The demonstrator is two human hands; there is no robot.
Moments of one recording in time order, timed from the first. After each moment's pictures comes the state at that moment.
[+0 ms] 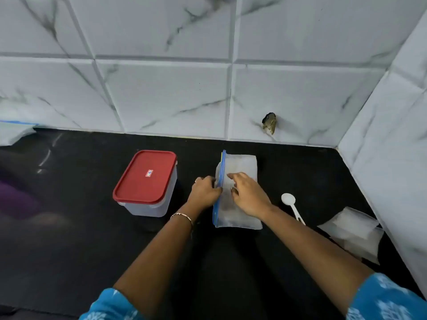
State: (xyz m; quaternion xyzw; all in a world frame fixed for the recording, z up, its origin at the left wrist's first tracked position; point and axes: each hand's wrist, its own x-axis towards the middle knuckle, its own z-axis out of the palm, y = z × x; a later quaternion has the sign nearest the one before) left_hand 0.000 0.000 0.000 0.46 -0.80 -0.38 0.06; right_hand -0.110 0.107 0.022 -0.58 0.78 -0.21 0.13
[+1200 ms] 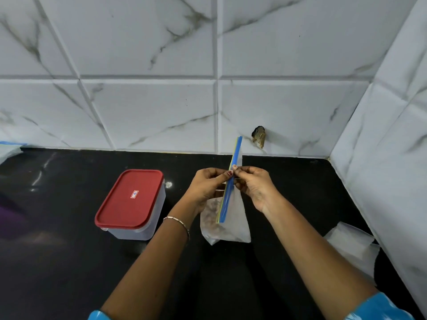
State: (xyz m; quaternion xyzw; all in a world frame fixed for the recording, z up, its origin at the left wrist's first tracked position) left_hand -0.038 0.011 0.077 0.35 -0.61 -0.68 0.21; right_hand -0.154 0.090 0.076 -0.17 0.61 -0.65 0.42
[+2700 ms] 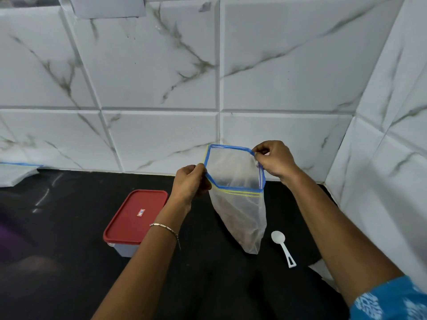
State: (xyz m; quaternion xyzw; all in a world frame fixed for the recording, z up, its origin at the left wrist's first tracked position) left_hand -0.011 0.011 0.148 0.42 -0.57 -0.60 0.36; right_hand -0.207 0.095 0.178 -0.42 0.79 -0.45 0.09
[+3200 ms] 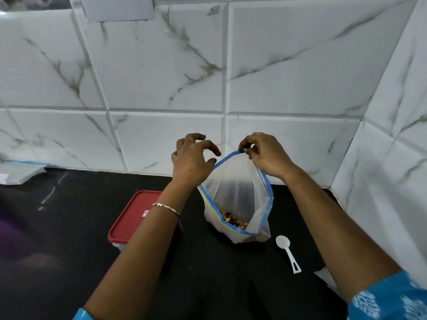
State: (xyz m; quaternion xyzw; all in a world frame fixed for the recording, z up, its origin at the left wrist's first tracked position) left_hand -0.014 -0.010 0.190 0.39 -0.85 -0.14 0.31; right_hand -0.190 0.077 0.200 -0.60 0.73 -0.33 -0.02
